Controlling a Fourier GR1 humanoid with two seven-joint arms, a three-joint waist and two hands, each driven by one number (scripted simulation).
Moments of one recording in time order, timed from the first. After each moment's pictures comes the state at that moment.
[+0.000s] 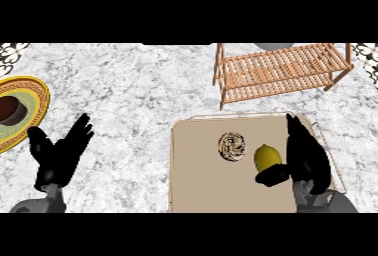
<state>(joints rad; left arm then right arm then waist) -0.04 0.22 0.05 -1.42 0.17 0.03 0.27 -0.16 -0.29 0.39 -1.74 0.75 0.04 1.11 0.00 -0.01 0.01</state>
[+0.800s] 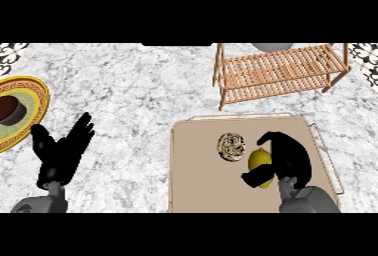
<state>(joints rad) -0.06 0.21 0.06 -1.41 0.15 0.02 0.28 -0.17 -0.21 0.38 -1.59 0.80 0.10 0.97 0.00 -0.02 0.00</state>
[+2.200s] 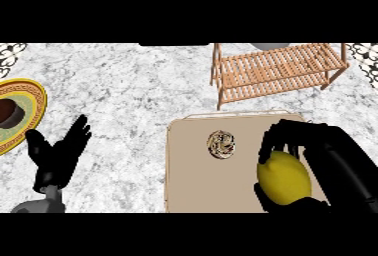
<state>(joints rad) -0.03 0.20 0.09 -1.41 0.14 0.00 0.25 -0.30 -0.27 0.29 -2.22 0.50 0.37 0.70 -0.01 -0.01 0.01</state>
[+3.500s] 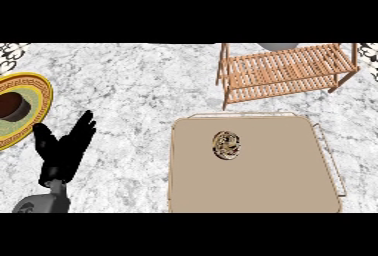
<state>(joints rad) -0.07 0.19 0.07 -1.41 0.12 -0.01 0.28 -1.10 -0.61 -0.23 -1.56 0.18 0.51 0.78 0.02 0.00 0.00</state>
